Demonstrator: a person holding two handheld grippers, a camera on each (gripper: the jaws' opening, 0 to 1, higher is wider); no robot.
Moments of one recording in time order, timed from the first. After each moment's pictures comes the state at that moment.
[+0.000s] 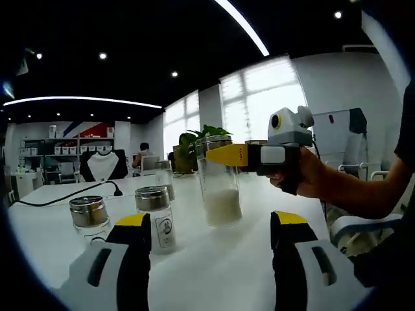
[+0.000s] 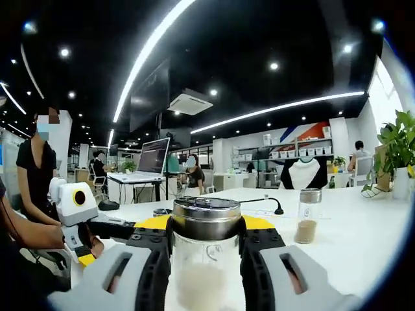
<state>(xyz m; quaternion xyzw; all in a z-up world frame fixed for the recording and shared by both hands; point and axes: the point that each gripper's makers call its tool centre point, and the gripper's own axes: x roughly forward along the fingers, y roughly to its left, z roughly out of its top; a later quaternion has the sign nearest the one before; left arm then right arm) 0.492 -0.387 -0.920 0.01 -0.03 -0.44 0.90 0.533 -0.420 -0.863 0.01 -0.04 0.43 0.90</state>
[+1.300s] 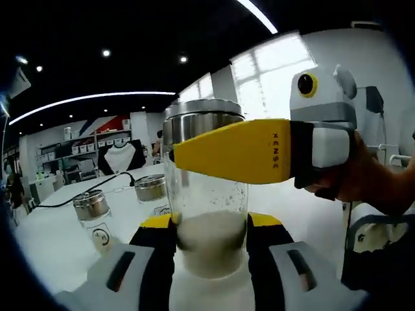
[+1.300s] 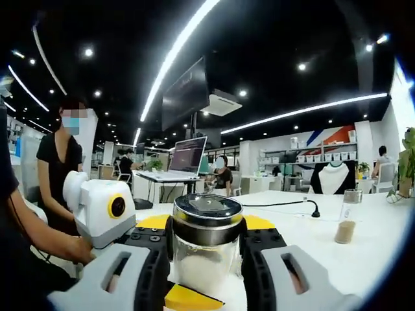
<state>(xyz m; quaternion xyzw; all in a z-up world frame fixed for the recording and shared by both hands) 0.496 -0.390 -0.933 0.08 0.01 -0.34 0.94 0.477 -0.355 -0.868 0.00 -0.06 0.49 0.87</state>
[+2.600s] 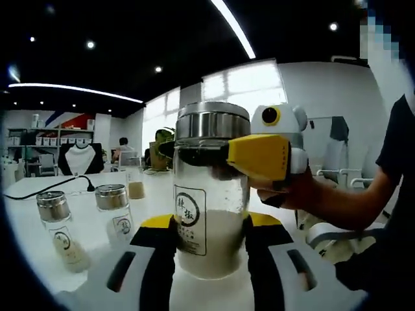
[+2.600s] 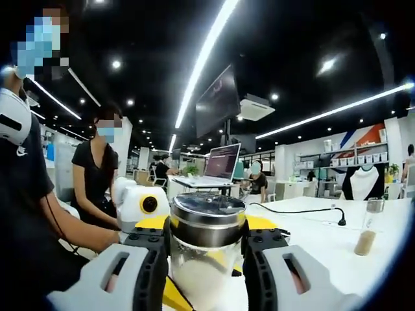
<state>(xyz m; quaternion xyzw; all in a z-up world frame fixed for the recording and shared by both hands) 0.469 -0.412 -0.920 0.00 -0.01 -0.46 0.89 0.452 -0.367 -0.858 0.00 -0.07 0.59 0.80</state>
